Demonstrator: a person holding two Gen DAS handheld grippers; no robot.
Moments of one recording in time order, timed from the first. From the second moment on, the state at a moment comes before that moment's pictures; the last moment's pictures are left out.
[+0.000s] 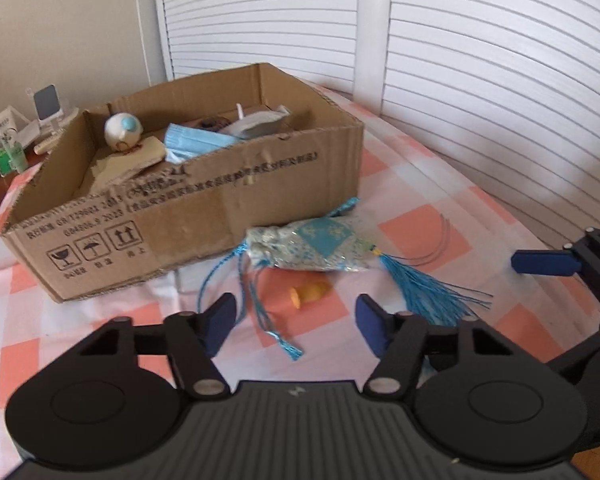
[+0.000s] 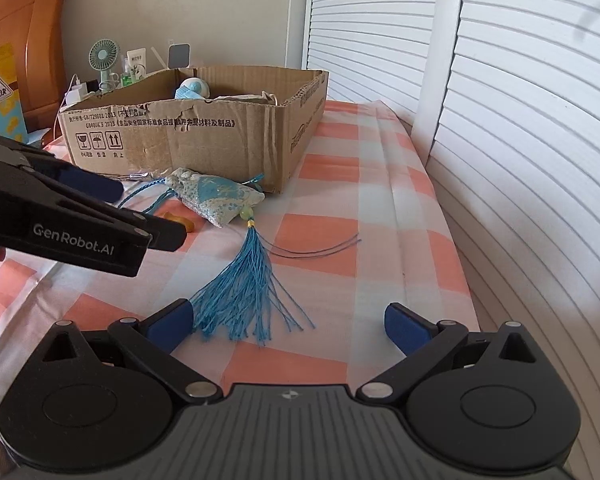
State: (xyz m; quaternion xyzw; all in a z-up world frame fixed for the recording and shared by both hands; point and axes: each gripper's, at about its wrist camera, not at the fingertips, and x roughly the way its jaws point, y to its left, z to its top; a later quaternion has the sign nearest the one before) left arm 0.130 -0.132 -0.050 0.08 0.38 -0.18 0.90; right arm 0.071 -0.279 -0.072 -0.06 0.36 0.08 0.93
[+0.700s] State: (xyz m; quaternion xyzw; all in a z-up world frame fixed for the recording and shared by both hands) left arm 0.146 -0.151 -0.055 0.08 0.38 -0.18 0.91; right arm 0.068 -0.283 -0.074 -0.06 0.35 0.08 0.93
